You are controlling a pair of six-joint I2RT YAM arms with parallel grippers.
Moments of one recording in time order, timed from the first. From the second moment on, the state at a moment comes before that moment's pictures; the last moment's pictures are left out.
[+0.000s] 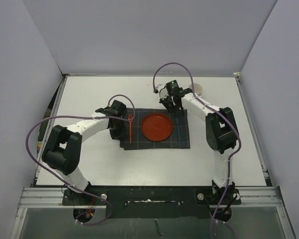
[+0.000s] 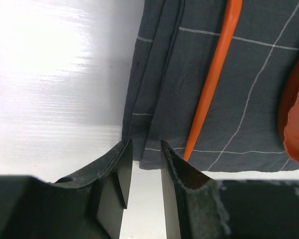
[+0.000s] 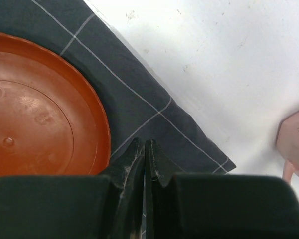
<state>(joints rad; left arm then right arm) -0.46 1.68 1.07 -0.65 -0.04 -0.66 0.45 2.06 1.62 -0.59 -0.02 -0.36</state>
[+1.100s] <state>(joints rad) -0.44 1.75 1.11 -0.64 0.00 -0.66 0.45 2.11 1.57 -0.57 -0.03 -0.36</state>
